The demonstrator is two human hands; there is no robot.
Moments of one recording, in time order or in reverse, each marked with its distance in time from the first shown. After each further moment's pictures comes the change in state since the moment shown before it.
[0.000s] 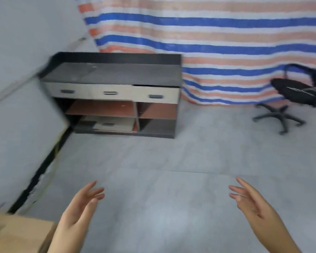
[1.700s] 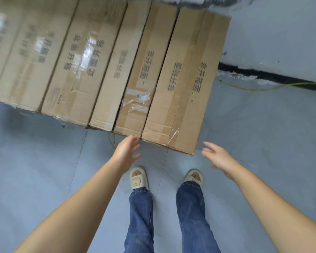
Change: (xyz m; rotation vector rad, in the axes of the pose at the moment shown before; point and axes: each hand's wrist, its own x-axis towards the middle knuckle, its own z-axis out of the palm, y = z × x) left_hand 0.006 -0.381 -0.175 -1.536 1.541 -0.958; right_hand 0.074 0.066 0.828 -1.045 -1.844 0.015
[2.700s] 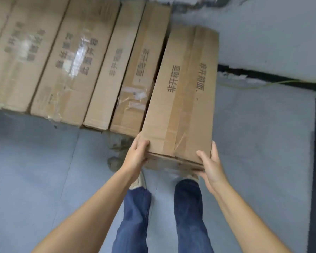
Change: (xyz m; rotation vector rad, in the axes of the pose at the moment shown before) left_hand -0.010 -0.036 0.008 0.200 -0.122 0.166; right_hand -0.021 0.025 0.073 0.612 0.260 -0.037
